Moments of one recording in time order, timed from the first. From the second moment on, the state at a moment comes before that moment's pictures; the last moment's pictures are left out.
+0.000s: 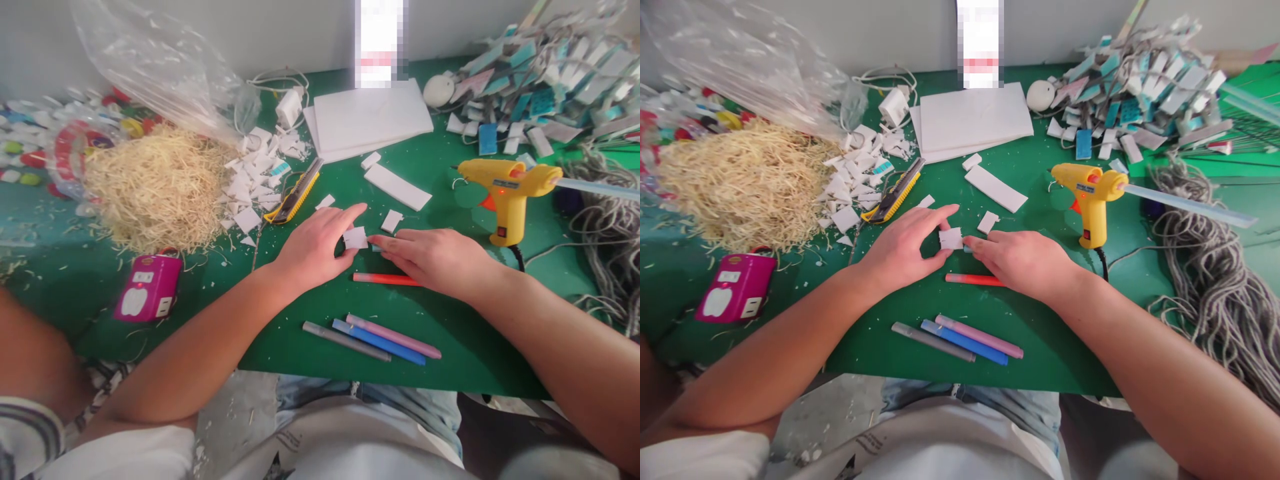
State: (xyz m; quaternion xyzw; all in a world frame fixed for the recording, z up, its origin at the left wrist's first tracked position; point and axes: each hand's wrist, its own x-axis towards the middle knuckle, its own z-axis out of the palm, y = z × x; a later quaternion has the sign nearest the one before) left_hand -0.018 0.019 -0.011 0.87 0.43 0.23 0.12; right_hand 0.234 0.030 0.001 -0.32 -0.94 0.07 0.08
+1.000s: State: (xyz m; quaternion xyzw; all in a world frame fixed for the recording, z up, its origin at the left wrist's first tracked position) left_hand -0.020 0.020 -0.012 0.87 0.42 0.24 0.12; right_hand 0.237 0.029 0.017 -0.31 -0.93 0.12 0.16
